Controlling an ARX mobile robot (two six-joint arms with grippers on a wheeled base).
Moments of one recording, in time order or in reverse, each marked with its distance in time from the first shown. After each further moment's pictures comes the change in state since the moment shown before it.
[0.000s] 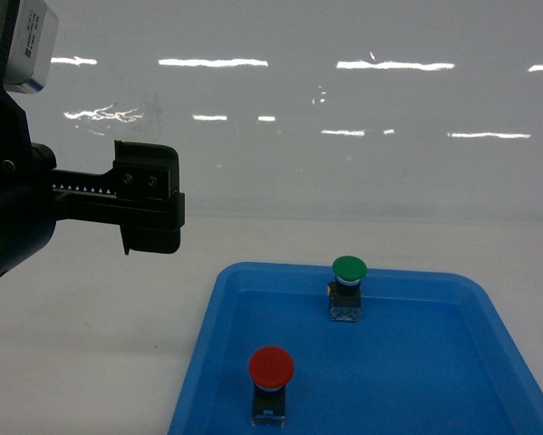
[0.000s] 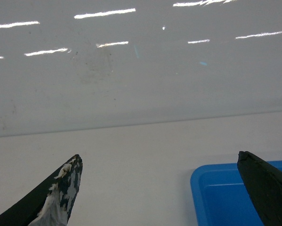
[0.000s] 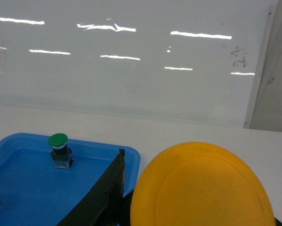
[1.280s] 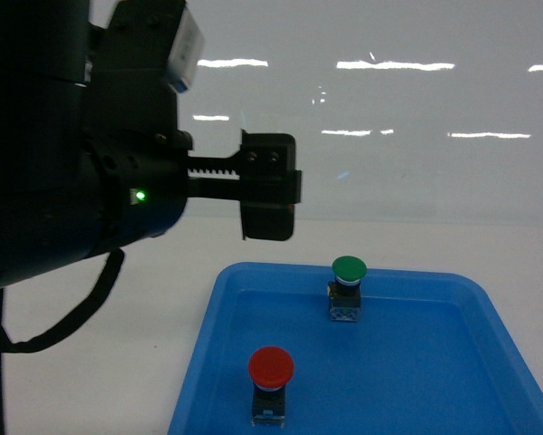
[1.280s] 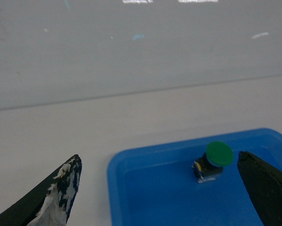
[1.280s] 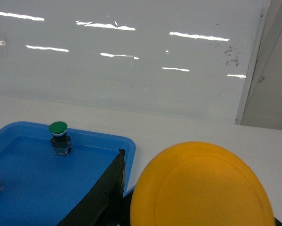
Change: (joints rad) left arm -0.055 0.138 0.262 -0.307 0.238 -0.177; right arm -0.160 -0.412 -0.001 -0.421 -0.159 -0.048
